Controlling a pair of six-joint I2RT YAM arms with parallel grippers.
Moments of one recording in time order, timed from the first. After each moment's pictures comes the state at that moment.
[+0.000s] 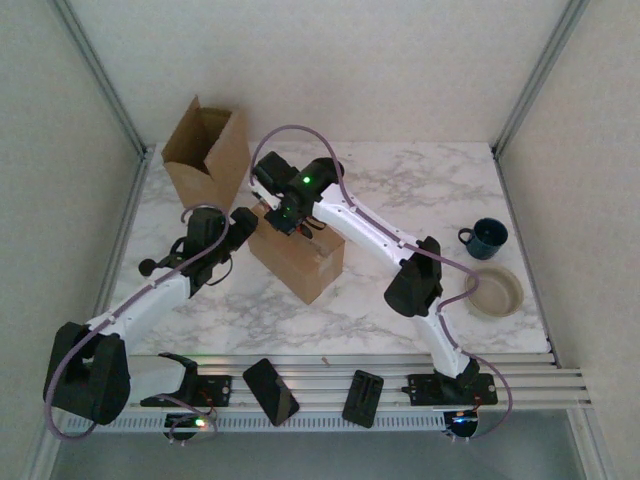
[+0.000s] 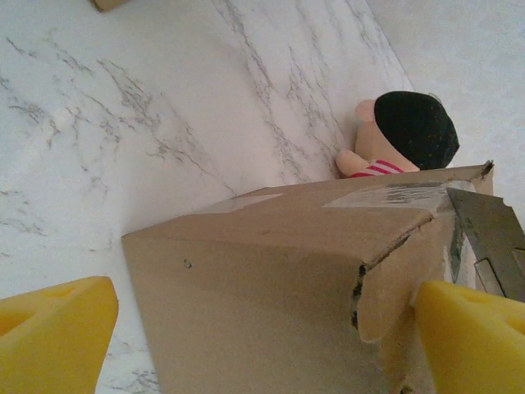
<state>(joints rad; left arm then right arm) -0.26 1.22 0.68 -0.08 -0.01 -1.04 0.92 2.22 2.36 -1.26 0.16 -0.04</state>
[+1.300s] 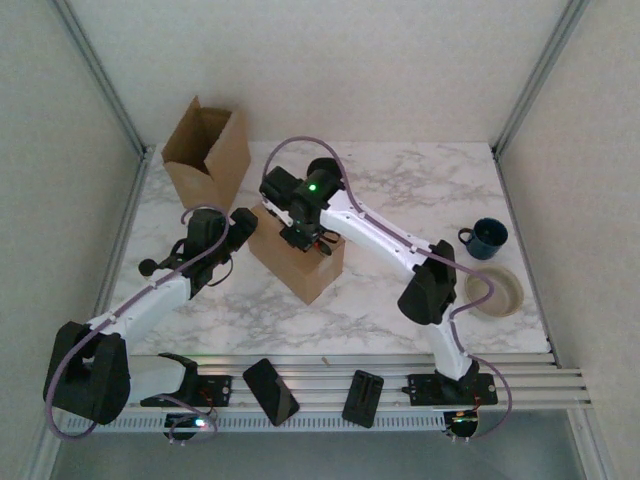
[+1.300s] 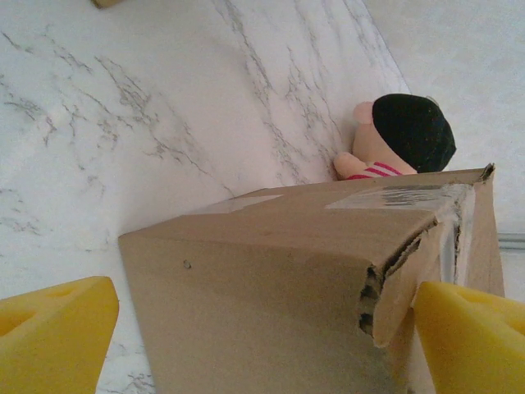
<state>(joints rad) -0.26 1.22 0.67 -0.05 -0.01 -1.05 0.95 2.08 2.17 -1.40 0.19 0.02</state>
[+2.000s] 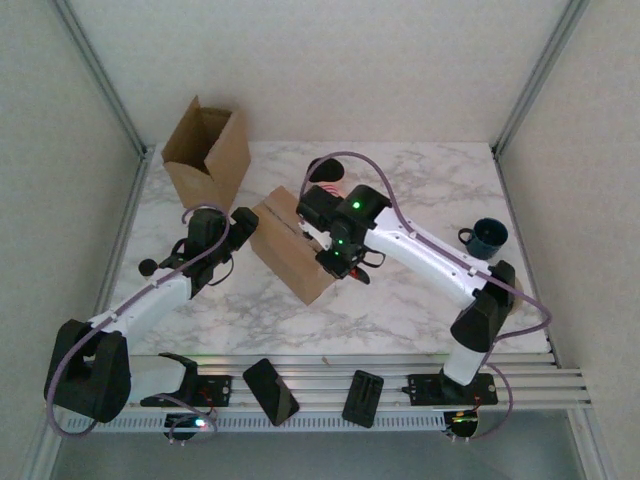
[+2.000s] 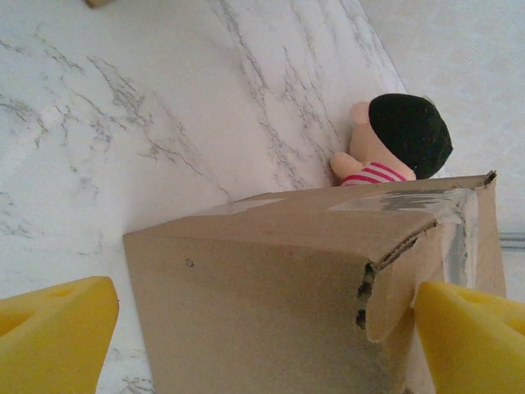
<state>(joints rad) -0.26 1.23 0.67 -0.04 -0.01 -1.05 0.96 1.73 1.79 -1.48 0.09 0.10</state>
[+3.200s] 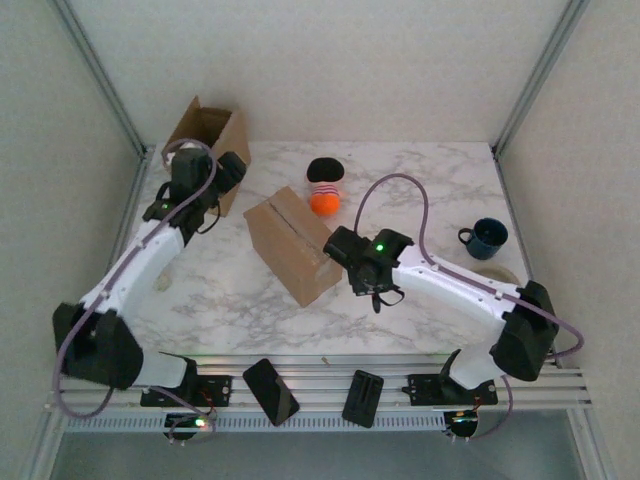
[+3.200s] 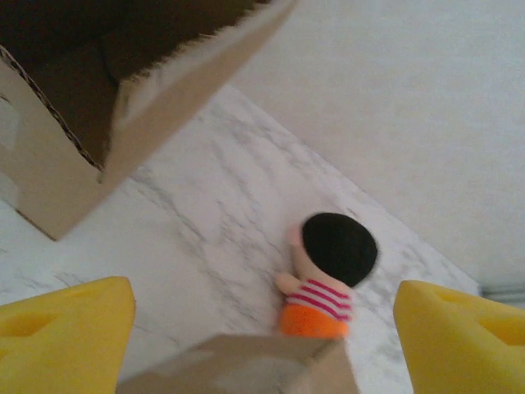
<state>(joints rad) -0.18 1.42 1.20 -0.29 -0.09 -0.80 0.96 1.48 1.24 -1.17 0.34 0.79</state>
